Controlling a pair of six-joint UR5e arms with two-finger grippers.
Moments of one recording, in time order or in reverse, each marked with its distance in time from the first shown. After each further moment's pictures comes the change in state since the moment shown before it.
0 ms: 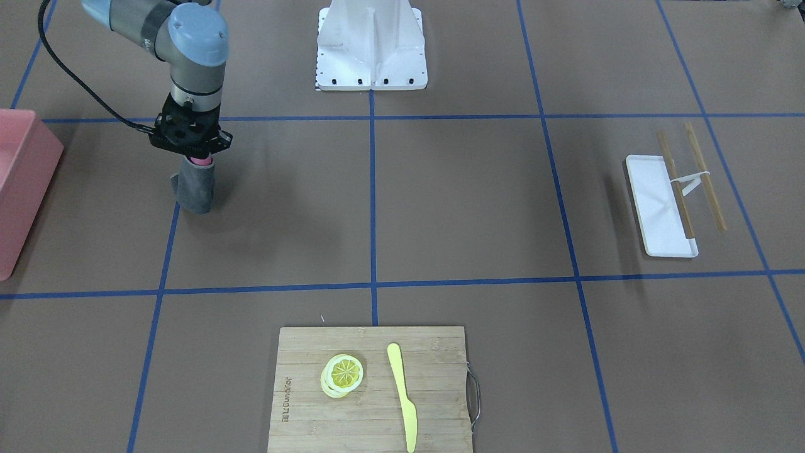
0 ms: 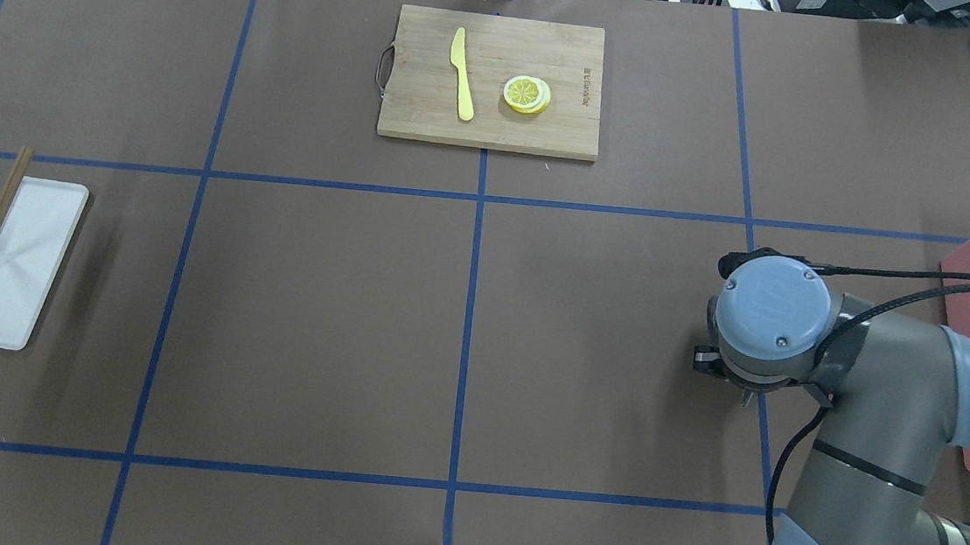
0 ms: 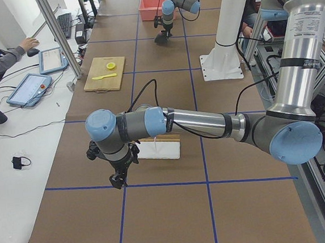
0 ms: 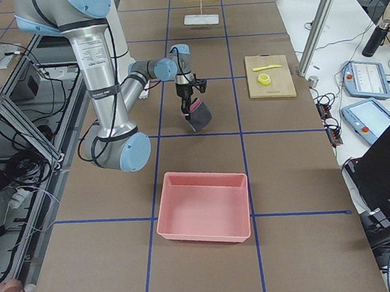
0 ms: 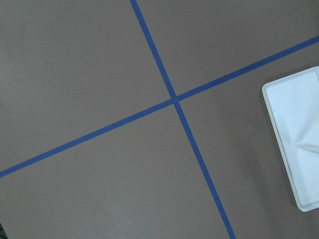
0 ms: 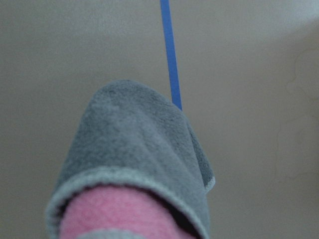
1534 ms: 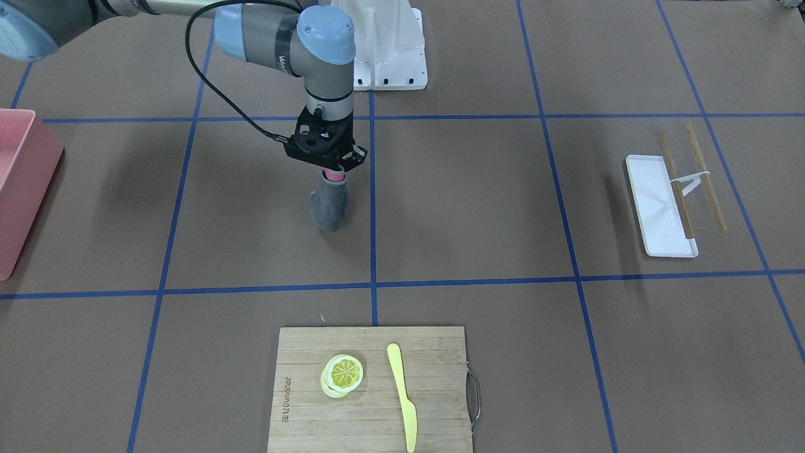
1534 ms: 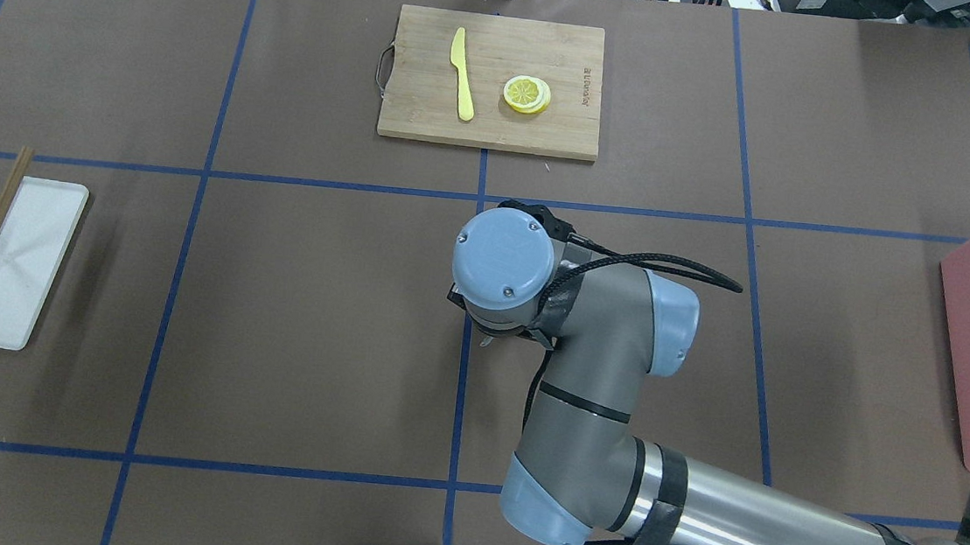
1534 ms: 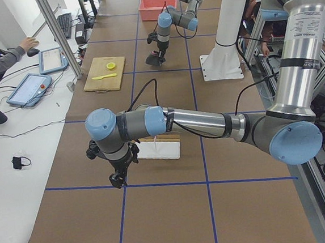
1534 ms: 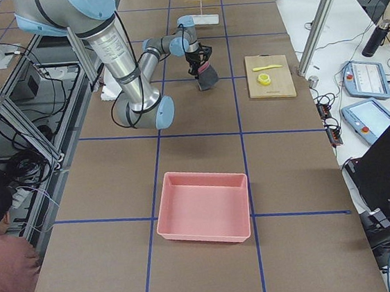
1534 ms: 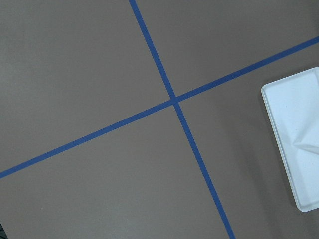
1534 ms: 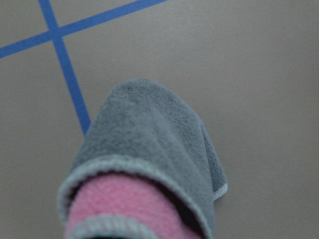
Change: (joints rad) left arm 0.000 -0.013 0.001 0.001 0.000 -0.002; right arm -0.104 0.512 -0.497 0.299 -0.016 0.403
